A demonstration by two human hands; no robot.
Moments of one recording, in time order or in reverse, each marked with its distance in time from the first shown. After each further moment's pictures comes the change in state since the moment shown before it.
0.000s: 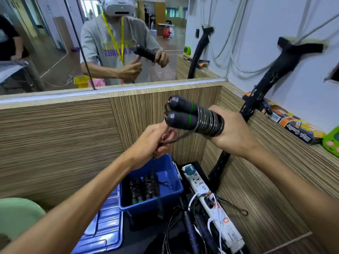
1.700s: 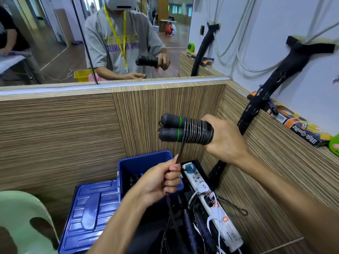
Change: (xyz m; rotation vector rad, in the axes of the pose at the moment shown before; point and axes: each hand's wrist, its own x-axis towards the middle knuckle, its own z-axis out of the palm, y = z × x) left_hand -0.035 -0.058 0.038 -0.648 0.092 -0.464; right_hand -0.003 0.006 0.034 -0.220 -0.031 0.060
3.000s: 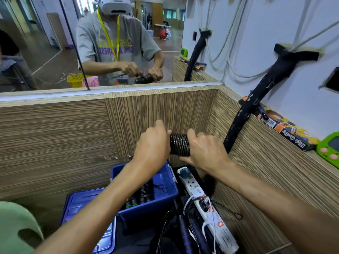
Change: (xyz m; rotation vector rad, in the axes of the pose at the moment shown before) left_hand 0.006 0.078 0.045 1.538 0.709 0.555; right_hand 0.004 -0.009 0.025 -0.654 -0.200 -0.004
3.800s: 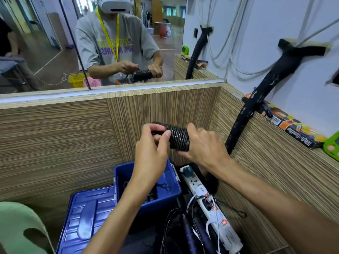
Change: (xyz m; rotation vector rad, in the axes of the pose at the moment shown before) left_hand -0.031 -0.006 0.007 -0.717 0.197 -0.086; right_hand 0.005 -0.012 -0.008 0.125 0.074 0.048
